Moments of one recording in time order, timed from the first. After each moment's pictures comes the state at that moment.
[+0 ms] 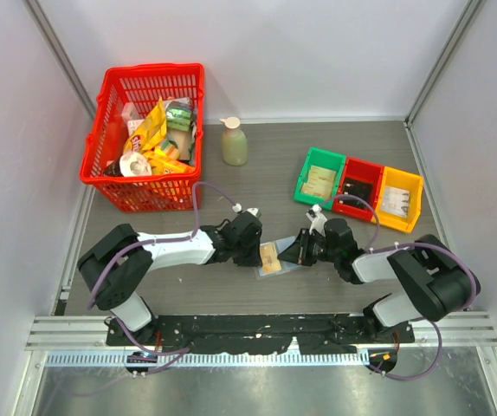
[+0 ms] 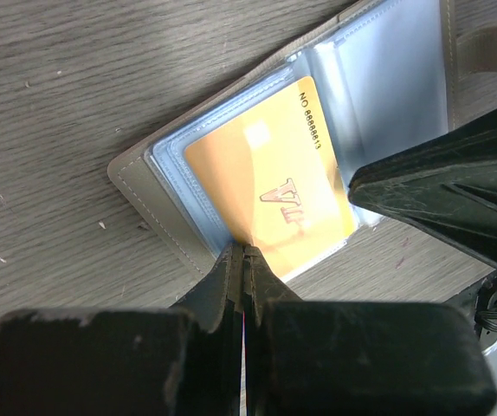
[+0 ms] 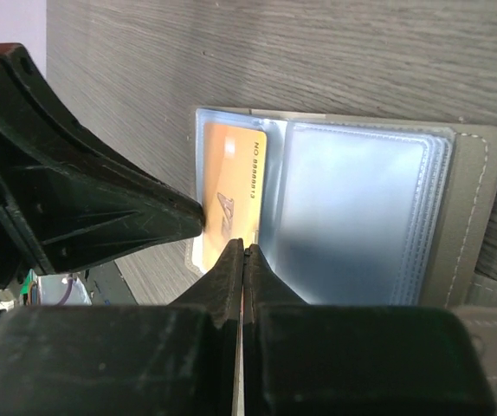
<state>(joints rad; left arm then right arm) -0.93 1.63 0.84 -0.17 0.02 -0.81 0.49 1.46 0.24 0.67 -0.53 0.73</state>
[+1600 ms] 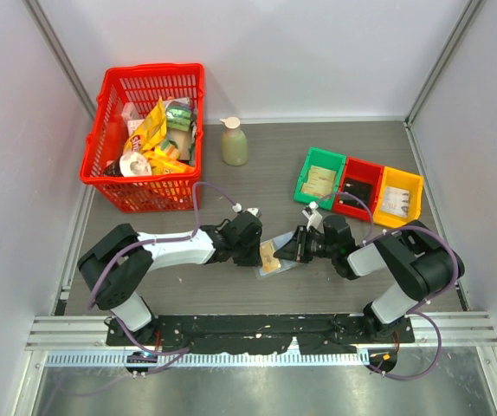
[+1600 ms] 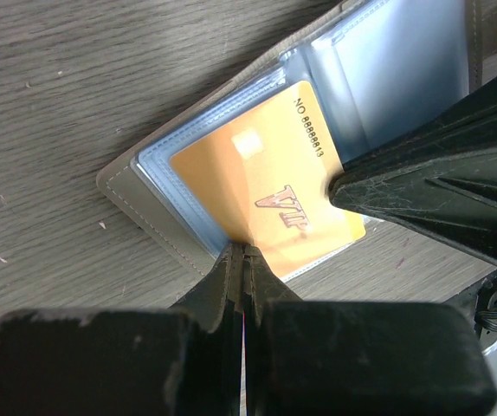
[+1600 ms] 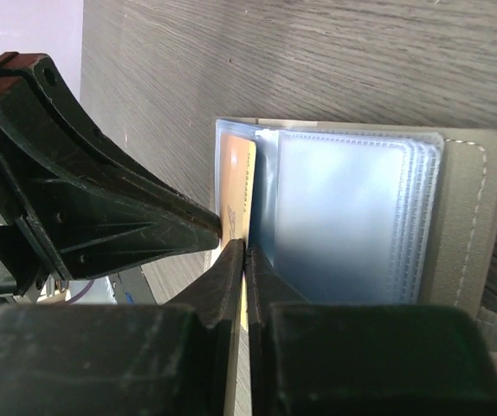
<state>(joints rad) -0.93 1.63 0.84 -0.18 0.02 -0.81 0.47 1.59 0.28 0.81 -0.65 0.76</state>
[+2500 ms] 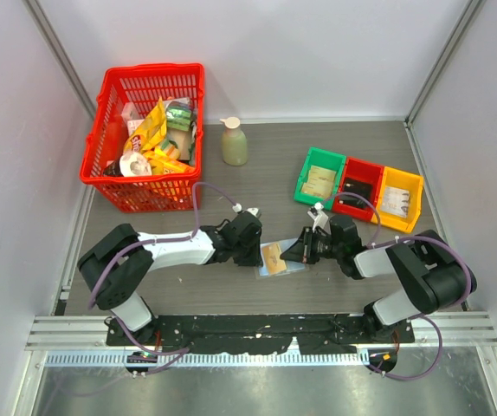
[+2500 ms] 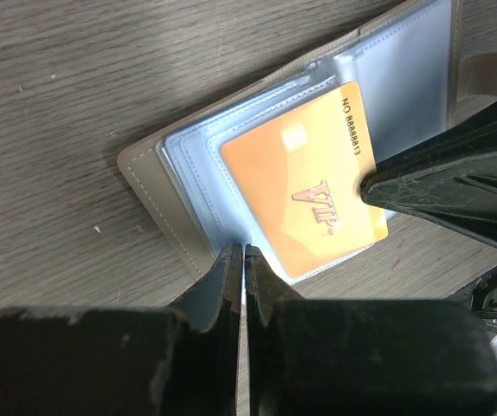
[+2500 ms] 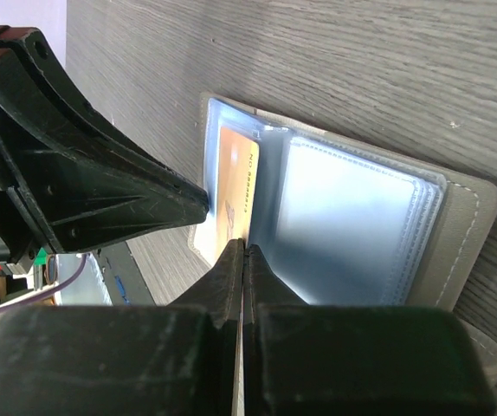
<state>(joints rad) -0.93 1.64 0.84 -0.16 0.03 -0.81 0.40 1.49 0.26 0.65 -0.69 0.67</state>
